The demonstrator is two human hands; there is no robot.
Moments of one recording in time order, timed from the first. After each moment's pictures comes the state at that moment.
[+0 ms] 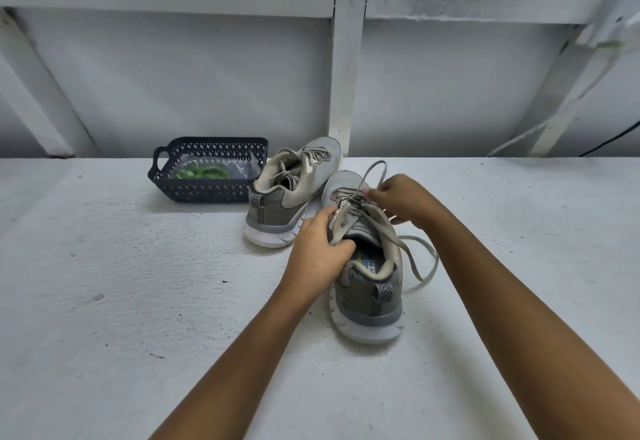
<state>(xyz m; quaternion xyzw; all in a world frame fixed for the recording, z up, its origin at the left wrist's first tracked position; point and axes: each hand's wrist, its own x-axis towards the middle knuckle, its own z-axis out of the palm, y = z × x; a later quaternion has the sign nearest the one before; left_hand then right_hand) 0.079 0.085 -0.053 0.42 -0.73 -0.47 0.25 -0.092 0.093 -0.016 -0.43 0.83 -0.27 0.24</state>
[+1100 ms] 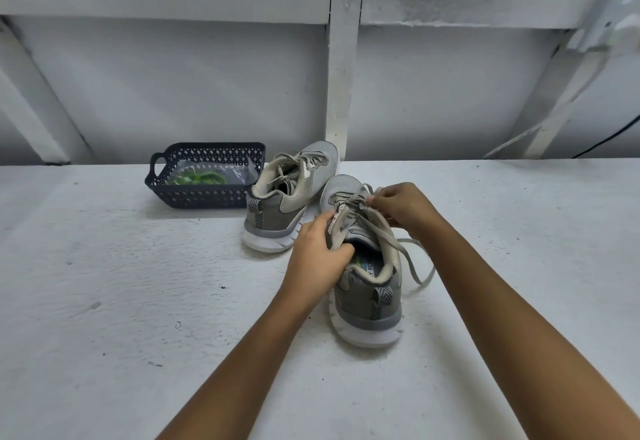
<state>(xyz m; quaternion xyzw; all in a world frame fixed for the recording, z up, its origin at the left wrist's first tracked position) 0.078 0.086 -0.055 0.42 -0.73 -0.48 0.25 -0.091 0.101 -0.030 -0.35 0.76 -0.46 0.31</state>
